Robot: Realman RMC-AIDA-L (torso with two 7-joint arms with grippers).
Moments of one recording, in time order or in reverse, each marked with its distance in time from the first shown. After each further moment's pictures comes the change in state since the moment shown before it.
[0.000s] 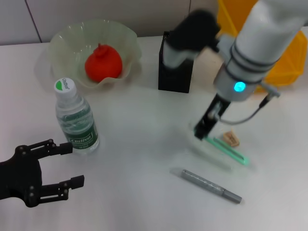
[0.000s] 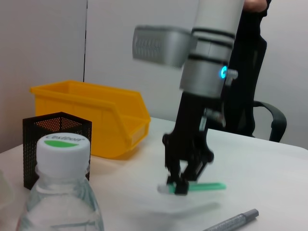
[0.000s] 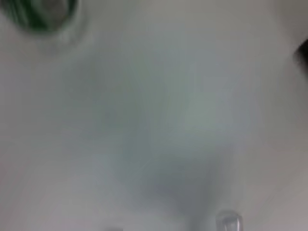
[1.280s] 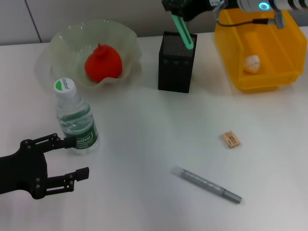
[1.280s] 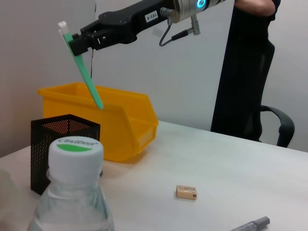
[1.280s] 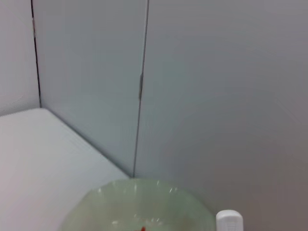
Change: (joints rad) left arm -0.025 -0.006 -0.003 -0.028 -0.006 -0.035 -0.006; right arm -0.258 0.005 0.278 -0.265 0.414 0.548 -0.542
